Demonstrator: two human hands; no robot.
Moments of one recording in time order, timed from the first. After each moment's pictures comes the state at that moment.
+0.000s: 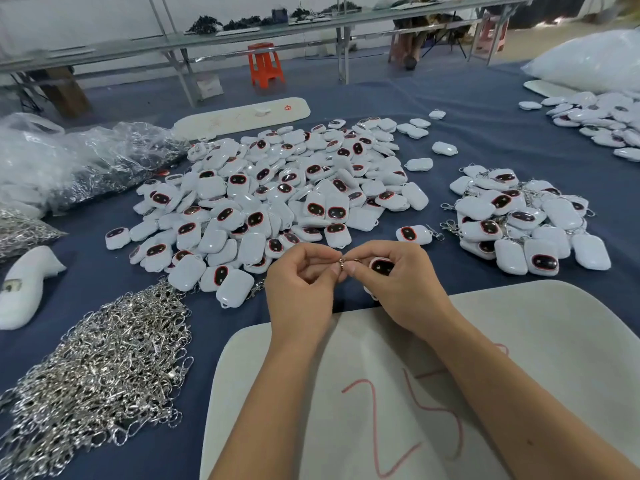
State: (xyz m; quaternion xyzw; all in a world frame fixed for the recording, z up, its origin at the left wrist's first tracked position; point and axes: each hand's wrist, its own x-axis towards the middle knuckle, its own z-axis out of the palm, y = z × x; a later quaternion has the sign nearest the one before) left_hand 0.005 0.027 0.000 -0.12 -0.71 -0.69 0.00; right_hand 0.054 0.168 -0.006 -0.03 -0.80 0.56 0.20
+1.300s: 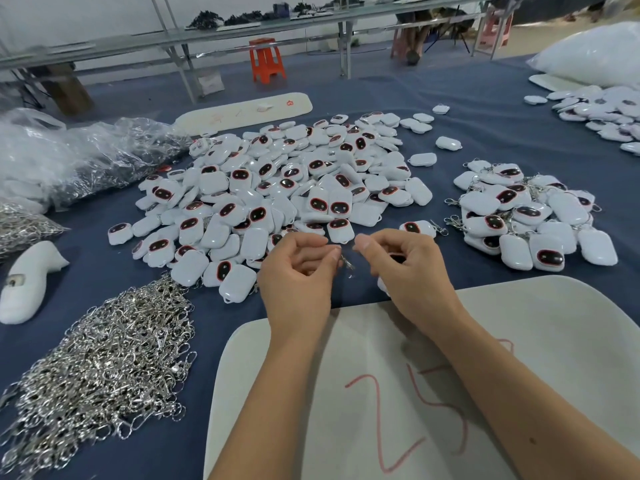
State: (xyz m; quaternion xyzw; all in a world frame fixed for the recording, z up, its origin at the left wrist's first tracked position) left_hand 0.003 0.023 0.000 -0.11 -0.71 -0.69 0.06; right_hand 0.057 0.165 0.001 -0.09 -0.79 0.55 0.25
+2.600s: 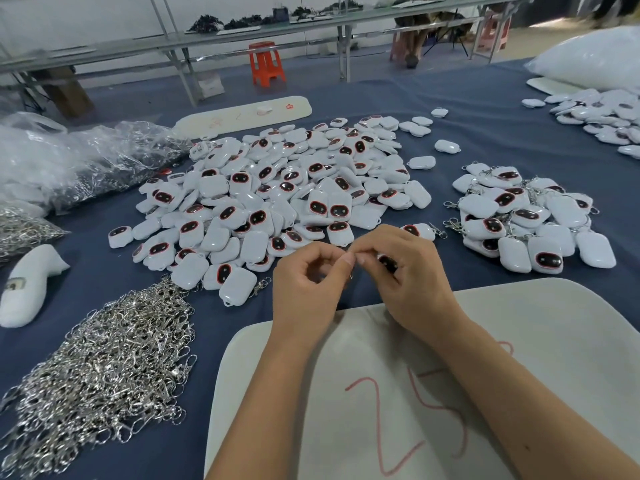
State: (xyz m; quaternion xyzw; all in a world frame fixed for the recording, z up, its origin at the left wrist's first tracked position) left_hand 0.005 0.020 0.005 -0.23 -0.71 -0.66 0.00; right_hand 0.059 0.169 0.002 0.05 -0.86 0.40 0.32
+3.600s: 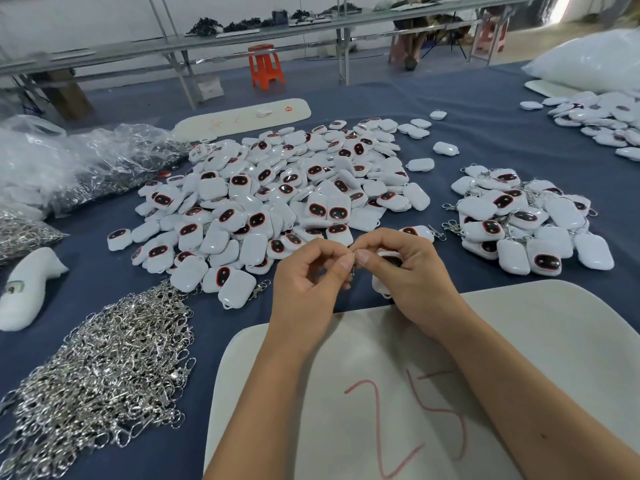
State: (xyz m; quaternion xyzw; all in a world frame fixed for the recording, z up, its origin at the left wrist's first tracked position) left_hand 0.006 0.019 0.009 -0.28 -0.68 -0.68 -0.01; right_hand 0.056 0.172 0.001 0.00 -0.73 0.65 0.20
